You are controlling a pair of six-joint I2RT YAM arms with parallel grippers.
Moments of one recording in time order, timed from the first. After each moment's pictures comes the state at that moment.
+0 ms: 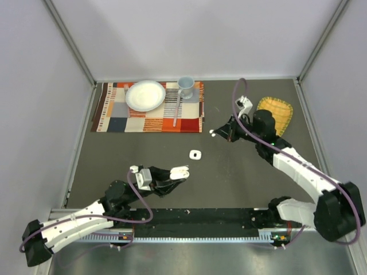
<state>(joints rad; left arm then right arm) -1.03 0.34 0.05 0.62 0.20 -0.10 0.41 1.23 0.74 0.11 -0.47 0.39</state>
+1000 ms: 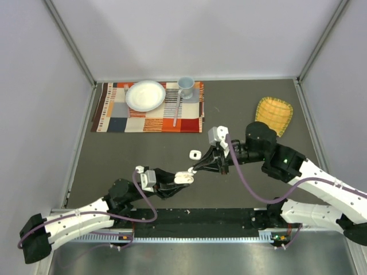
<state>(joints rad) -1.03 0.49 0.05 0.74 0.32 -0.13 0.96 0.94 1.04 -0.27 -0.67 -0.11</state>
